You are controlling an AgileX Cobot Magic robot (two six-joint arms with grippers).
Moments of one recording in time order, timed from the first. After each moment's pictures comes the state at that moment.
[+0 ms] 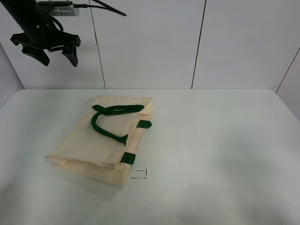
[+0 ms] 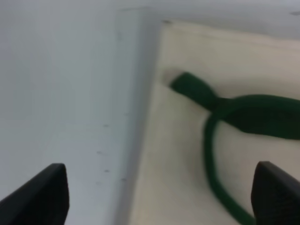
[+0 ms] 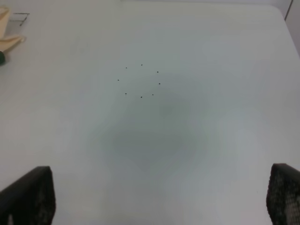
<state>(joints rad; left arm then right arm) -0.12 1.96 -2.01 0.07 1.19 -0.07 0.06 0.00 -0.49 0.00 1.03 -0.03</state>
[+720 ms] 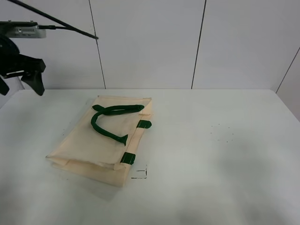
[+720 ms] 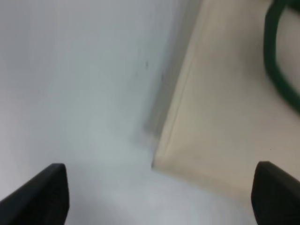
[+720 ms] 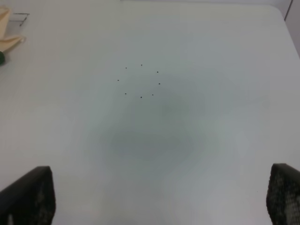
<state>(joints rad) -0.07 1.54 -1.43 0.09 1.19 -0.09 0.06 0.00 -0.49 0.00 1.03 -0.03</state>
